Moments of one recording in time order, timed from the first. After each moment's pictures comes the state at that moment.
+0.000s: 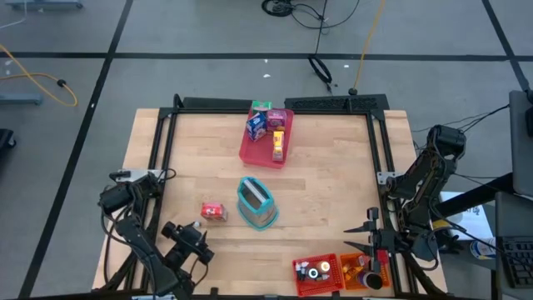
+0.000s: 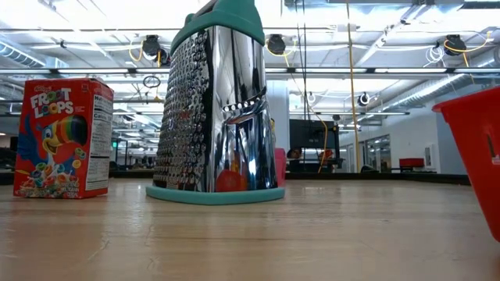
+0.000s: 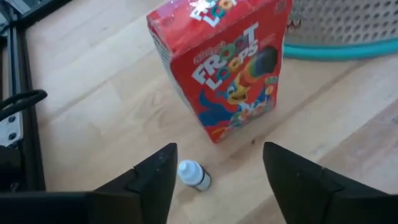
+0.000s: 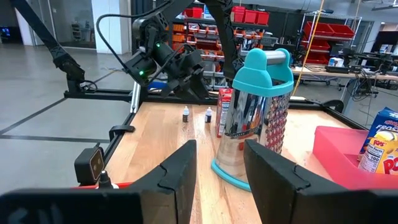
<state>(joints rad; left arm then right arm) -1.01 2.01 1.36 -1.57 -0.60 -2.13 1.28 1.26 0.42 0.69 1.33 0.12</state>
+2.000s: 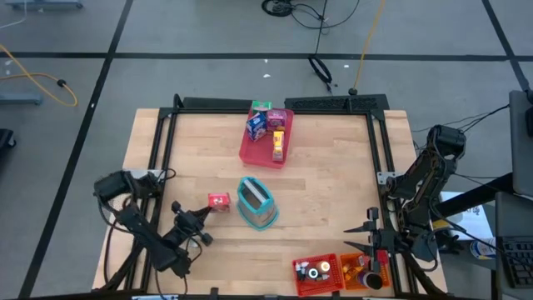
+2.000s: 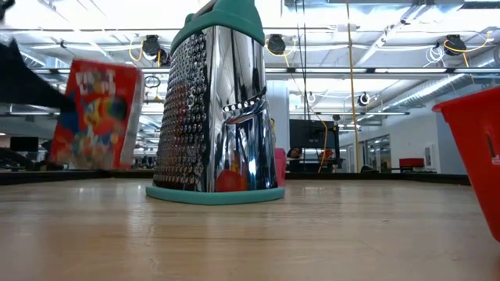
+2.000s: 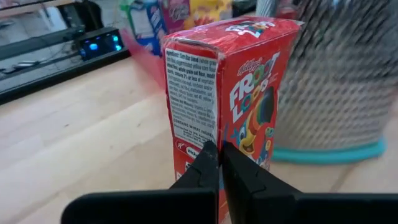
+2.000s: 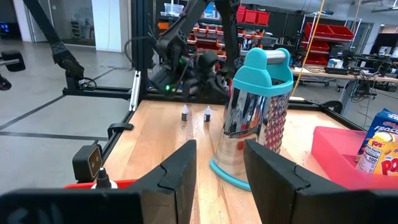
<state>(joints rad) -0.98 1.90 0.97 -1.37 -1.09 -2.24 1.28 1.26 0.42 0.68 1.33 0.12</state>
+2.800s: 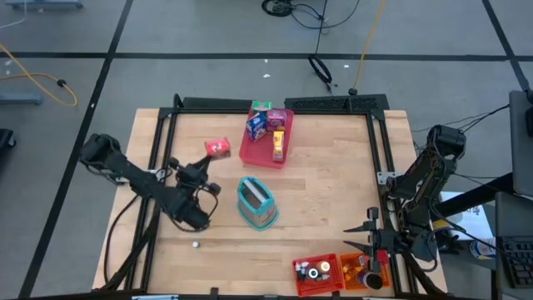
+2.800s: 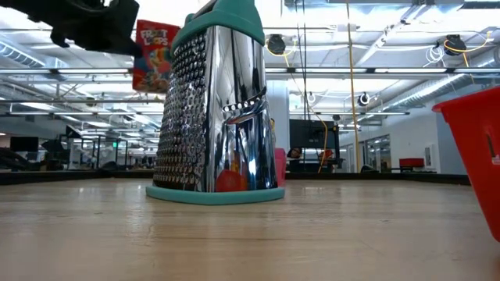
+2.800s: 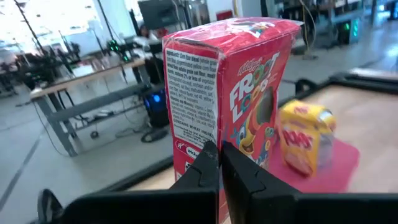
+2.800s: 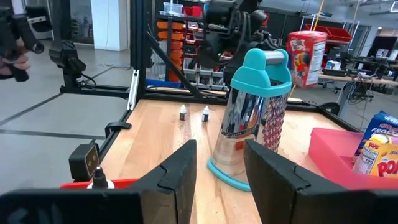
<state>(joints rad) -0.53 1.46 0.92 -1.48 -1.42 -1.79 1.28 1.26 0.42 0.68 1.33 0.11</state>
